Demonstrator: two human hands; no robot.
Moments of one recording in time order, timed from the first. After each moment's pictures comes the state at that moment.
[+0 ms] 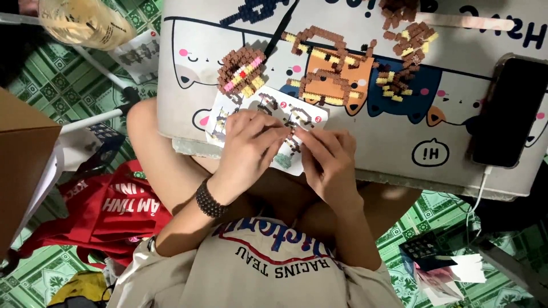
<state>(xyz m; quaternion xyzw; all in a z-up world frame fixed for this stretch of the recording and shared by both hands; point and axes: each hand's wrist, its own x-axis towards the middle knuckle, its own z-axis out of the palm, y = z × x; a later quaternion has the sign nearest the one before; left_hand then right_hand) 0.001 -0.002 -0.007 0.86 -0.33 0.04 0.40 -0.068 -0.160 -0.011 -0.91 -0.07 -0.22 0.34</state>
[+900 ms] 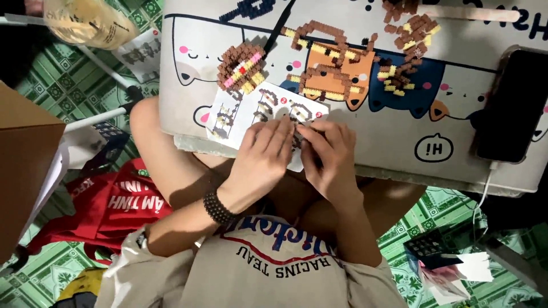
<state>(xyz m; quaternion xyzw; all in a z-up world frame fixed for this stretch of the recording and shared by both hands) -0.021 -0.015 -0.009 0.87 -0.44 0.20 0.13 -0.071 -0.162 -0.017 -0.91 -0.06 -0.18 0.36</state>
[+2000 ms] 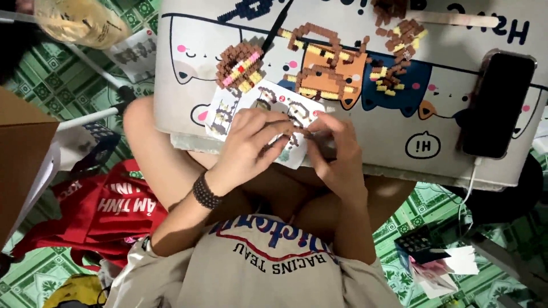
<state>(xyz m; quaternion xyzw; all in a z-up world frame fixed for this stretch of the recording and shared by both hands) -0.002 0.001 -0.019 0.81 -0.38 0.05 0.45 -0.074 -0.172 -0.003 -0.87 -0.01 -0.14 0.47</state>
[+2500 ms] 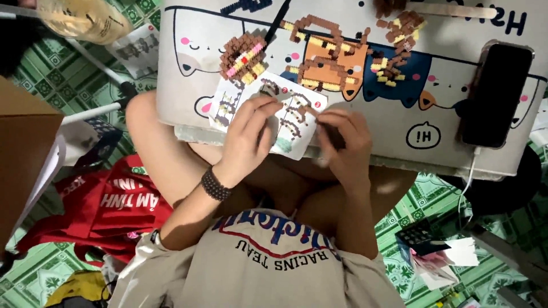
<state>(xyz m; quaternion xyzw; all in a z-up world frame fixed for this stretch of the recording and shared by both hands) -0.008 0.003 -0.016 0.79 -0.31 0.08 0.52 -0.074 -0.174 0.004 -0.89 0.01 -0.17 0.43</state>
